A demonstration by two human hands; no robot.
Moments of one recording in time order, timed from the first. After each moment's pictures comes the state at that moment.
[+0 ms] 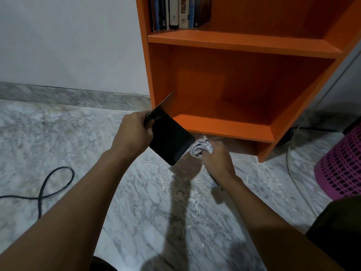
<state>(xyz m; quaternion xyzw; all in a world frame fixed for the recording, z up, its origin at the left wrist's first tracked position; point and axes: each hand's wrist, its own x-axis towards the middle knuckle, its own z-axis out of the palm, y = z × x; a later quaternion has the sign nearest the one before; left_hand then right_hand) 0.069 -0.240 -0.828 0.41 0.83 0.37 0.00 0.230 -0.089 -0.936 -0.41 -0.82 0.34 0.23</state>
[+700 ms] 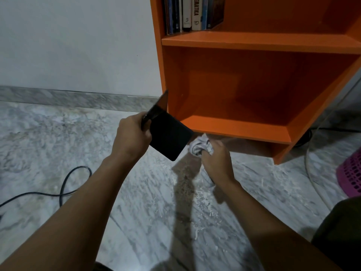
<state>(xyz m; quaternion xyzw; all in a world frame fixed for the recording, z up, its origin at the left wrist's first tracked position) 0.057 -0.268 -0.825 0.37 0.84 0.38 -0.05 0.203 -0.119 -0.938 -0.37 -0.80 0.39 0.28</state>
